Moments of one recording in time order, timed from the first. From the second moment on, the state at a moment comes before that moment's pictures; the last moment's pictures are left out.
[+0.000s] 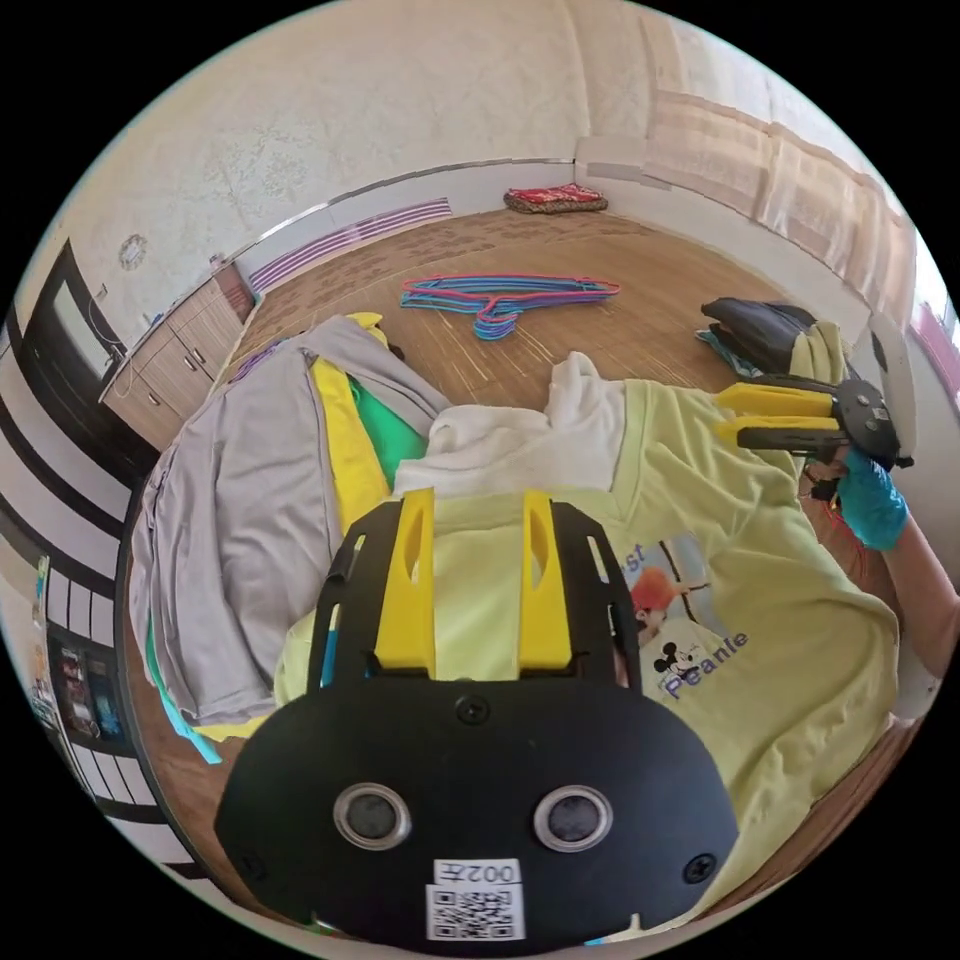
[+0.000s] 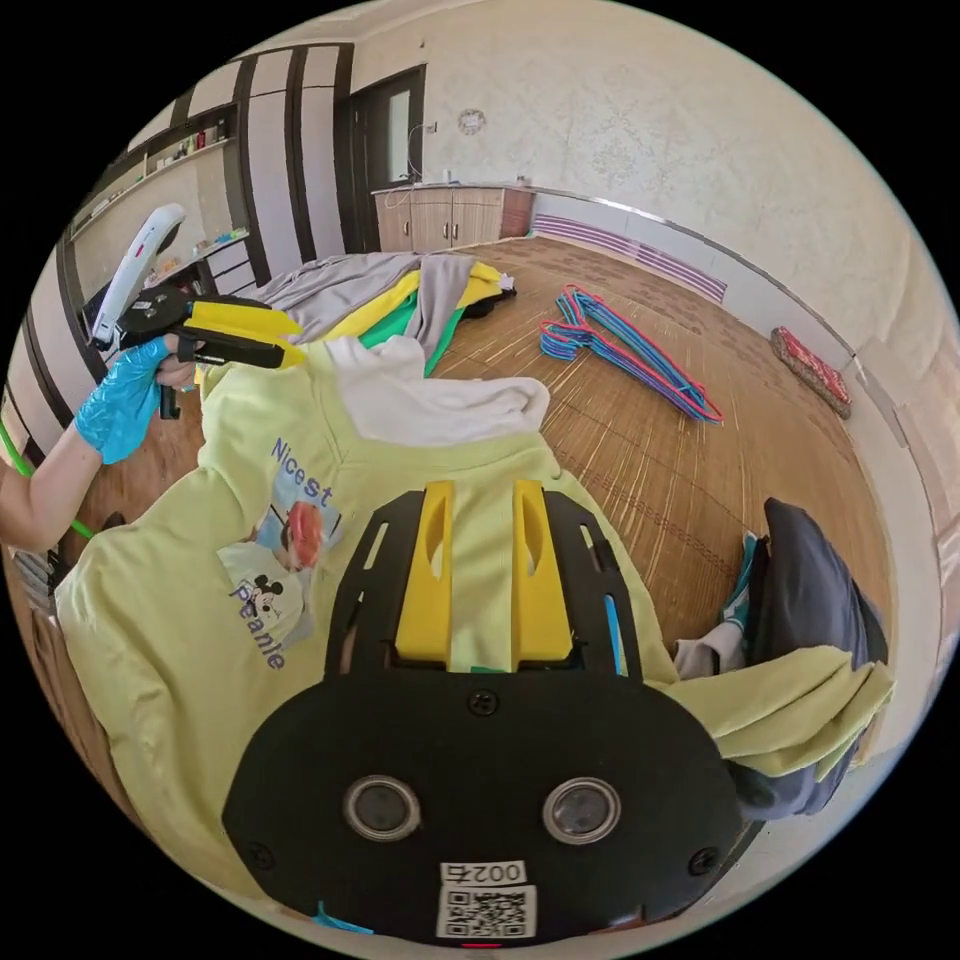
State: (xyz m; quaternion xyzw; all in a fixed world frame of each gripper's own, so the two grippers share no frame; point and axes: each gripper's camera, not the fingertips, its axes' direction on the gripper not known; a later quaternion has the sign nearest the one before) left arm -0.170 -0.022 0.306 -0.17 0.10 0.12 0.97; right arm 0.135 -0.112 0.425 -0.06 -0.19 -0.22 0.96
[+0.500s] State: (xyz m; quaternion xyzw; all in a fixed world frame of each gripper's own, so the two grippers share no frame) left arm -0.161 -0.017 0.365 -0.24 0.08 0.13 0.96; right arm 0.125 -0.168 0.519 -0.15 -0.22 -0.20 0.94
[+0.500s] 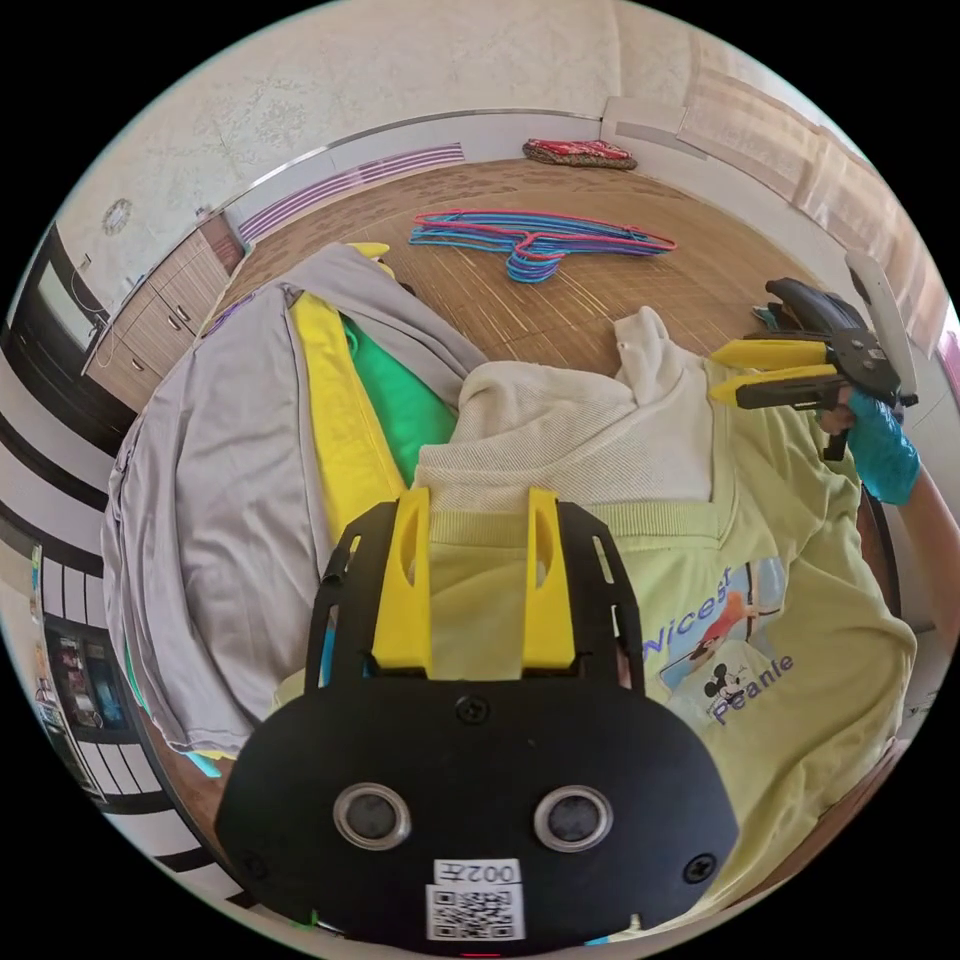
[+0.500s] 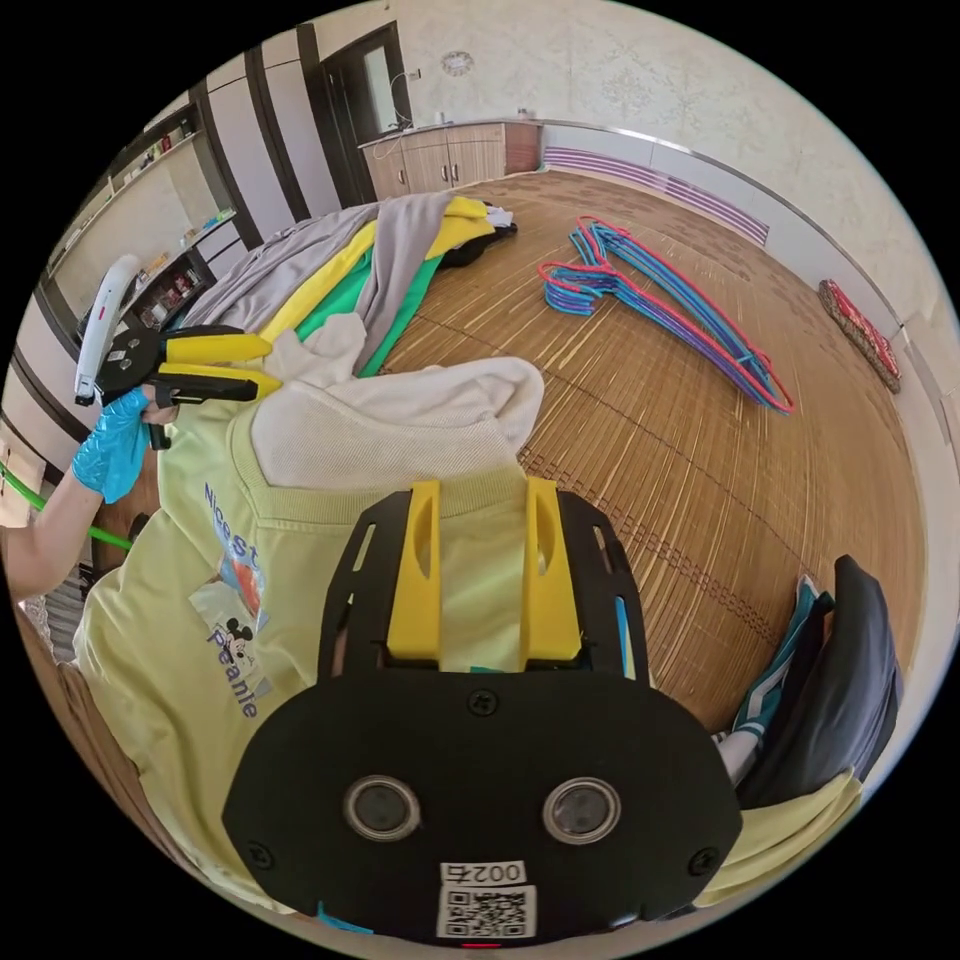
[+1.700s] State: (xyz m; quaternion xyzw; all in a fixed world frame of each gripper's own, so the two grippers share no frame) left arm -0.126 -0.128 0.255 -0.04 -0.02 0.16 0.99; right arm 0.140 -0.236 0.400 0.08 -0.06 -0.12 0.99
